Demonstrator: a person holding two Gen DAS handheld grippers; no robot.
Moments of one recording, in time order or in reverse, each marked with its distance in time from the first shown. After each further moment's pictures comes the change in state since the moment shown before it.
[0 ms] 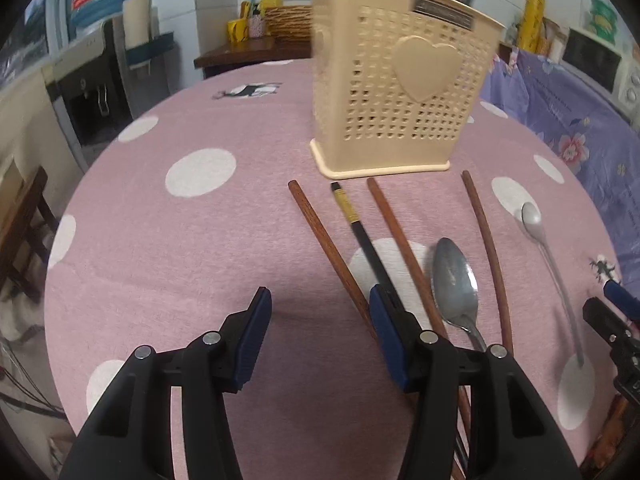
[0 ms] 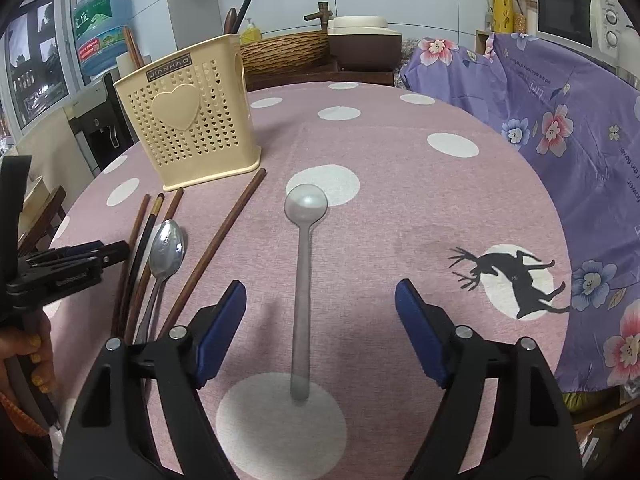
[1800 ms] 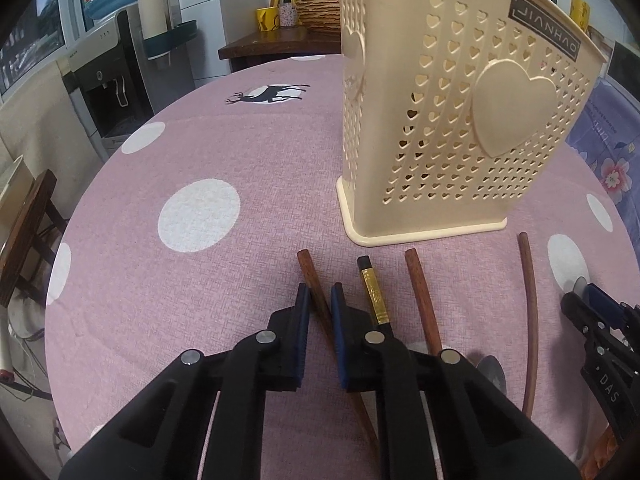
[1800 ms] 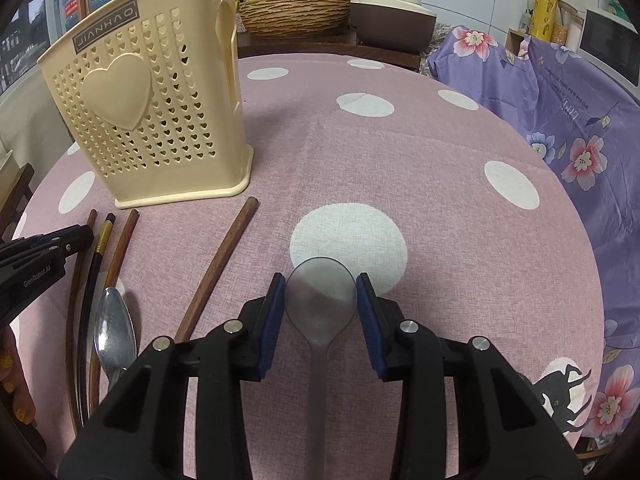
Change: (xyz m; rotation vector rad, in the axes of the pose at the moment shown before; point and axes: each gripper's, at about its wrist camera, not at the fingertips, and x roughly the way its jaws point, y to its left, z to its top) left arm 0.045 -0.010 0.051 -0.052 0.031 0.132; right arm 0.093 0.027 0.063 -0.095 0.130 -0.058
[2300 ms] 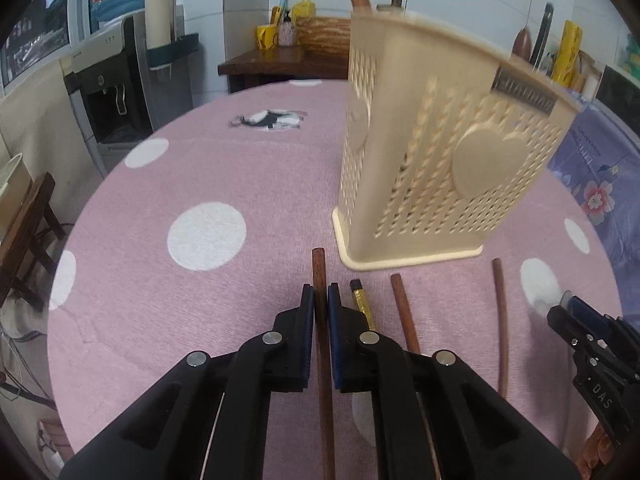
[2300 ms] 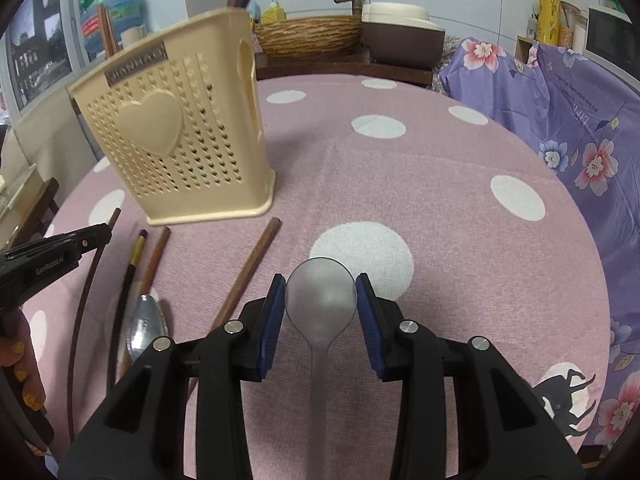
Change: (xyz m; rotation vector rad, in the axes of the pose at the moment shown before) left arm -0.030 0.012 0.007 -0.036 -0.087 -0.073; right arm -0.030 -0.006 0.003 0.014 -0.088 0.111
